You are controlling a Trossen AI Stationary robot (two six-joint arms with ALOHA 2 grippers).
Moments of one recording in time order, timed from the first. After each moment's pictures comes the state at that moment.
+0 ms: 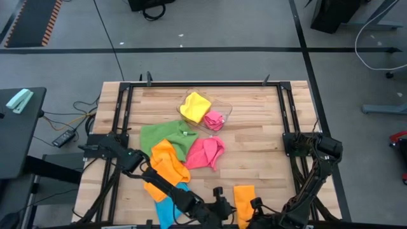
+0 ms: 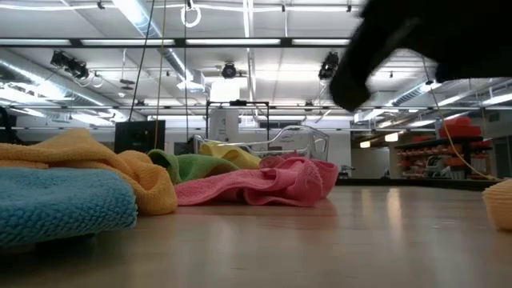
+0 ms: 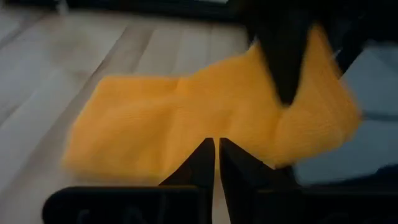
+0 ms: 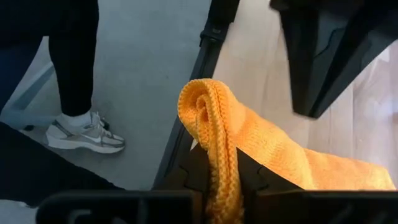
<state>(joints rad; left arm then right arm) -0.63 2.47 1.86 0.12 -0.58 -0.43 1.10 1.98 1.34 -0.49 0.55 0.66</state>
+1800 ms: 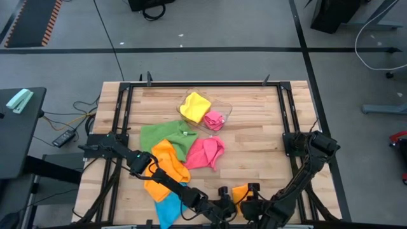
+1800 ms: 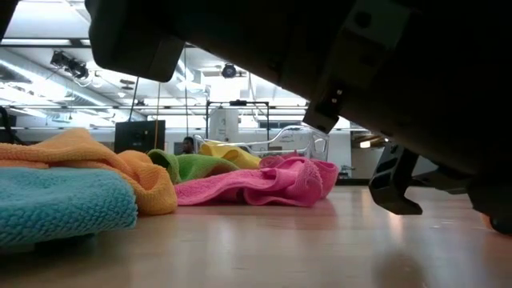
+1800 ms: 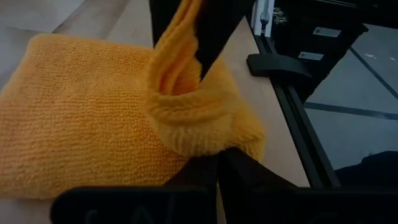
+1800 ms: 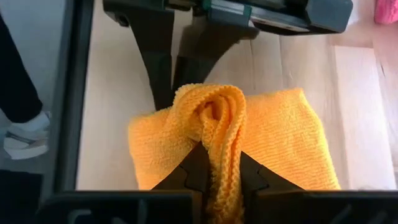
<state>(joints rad) -0.58 2.59 1.87 0.28 -0.44 -0.42 0.96 1.97 1.30 -0.68 0.50 0.89</state>
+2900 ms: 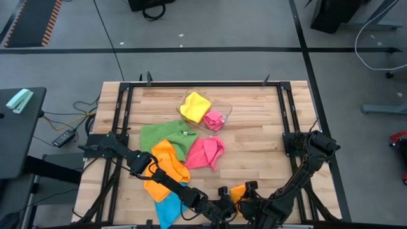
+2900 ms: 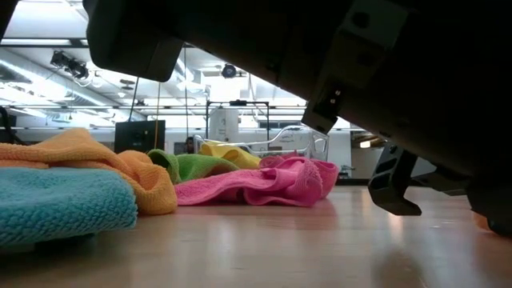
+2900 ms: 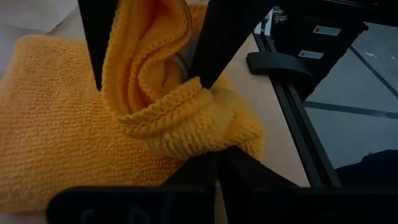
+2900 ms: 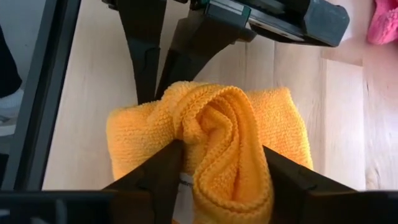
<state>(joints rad) -0.58 2.59 1.87 0.27 -0.44 -0.42 0.94 1.97 1.30 -0.70 0.49 0.76</state>
